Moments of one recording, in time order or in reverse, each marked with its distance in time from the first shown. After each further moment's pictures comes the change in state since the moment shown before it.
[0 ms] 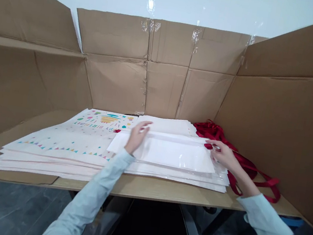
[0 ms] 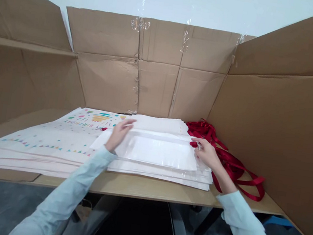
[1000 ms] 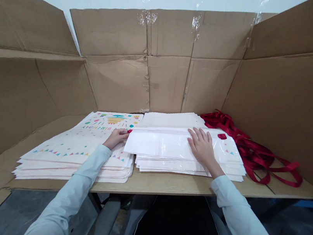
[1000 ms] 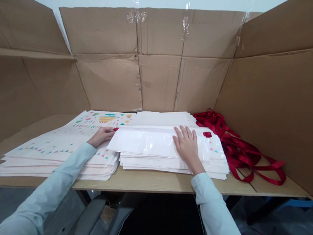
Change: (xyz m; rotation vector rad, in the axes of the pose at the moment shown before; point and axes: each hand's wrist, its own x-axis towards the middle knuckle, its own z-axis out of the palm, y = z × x) left_hand -0.013 -0.127 -0.102 -0.489 -0.174 -0.493; right_hand -0.011 -0.074 0.120 -0.521 0.256 -0.253
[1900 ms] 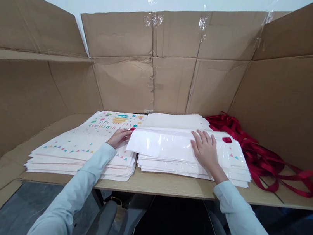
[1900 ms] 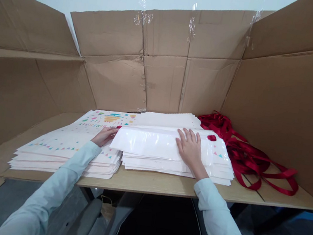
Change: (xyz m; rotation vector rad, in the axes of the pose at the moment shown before) left_hand 0.001 -0.004 -0.001 -0.241 0.043 -0.089; right_hand -0.002 0.001 0.003 0.027 0.038 0.000
